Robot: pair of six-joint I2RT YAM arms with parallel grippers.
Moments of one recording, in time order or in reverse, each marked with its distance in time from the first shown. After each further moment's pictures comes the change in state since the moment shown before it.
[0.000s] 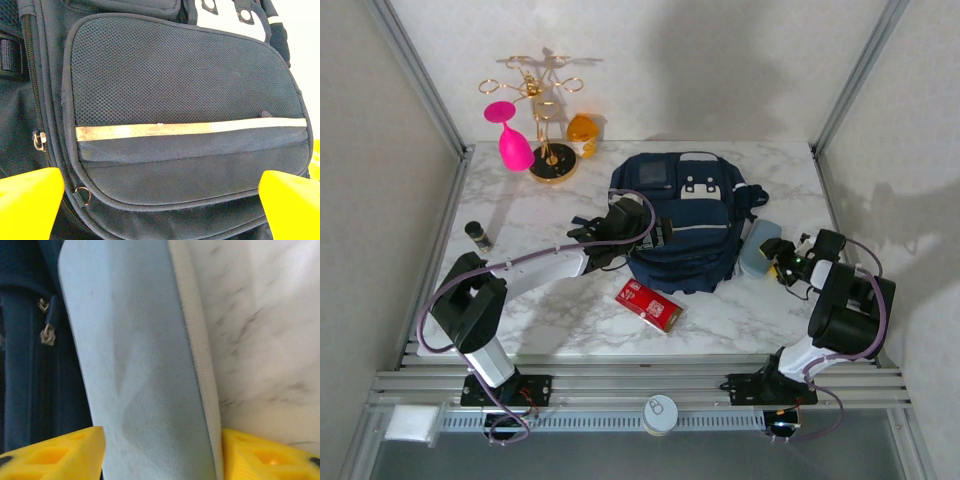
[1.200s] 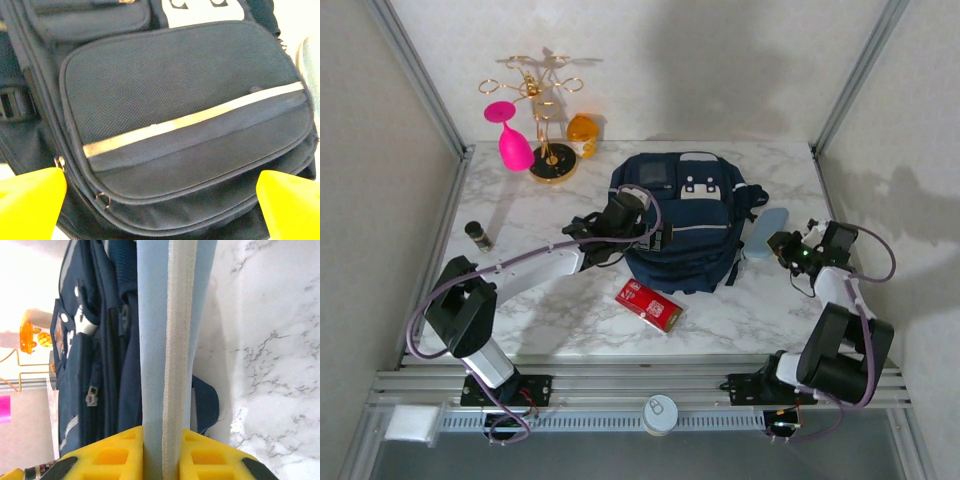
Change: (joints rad) left arm -0.005 -0.037 0.062 -0.091 0.017 0.337; right arm 0.003 -0.292 0.044 -0.170 -0.012 -0.016
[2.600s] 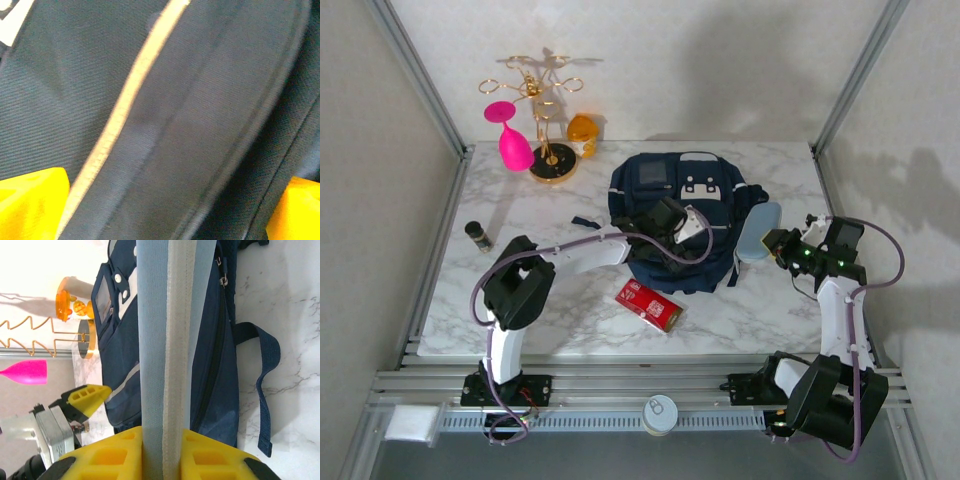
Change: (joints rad) left arm -0.082 0.336 0.286 -0.114 0.043 0.679; right arm 0.041 -0.208 0.100 -0.326 -0.077 -0.017
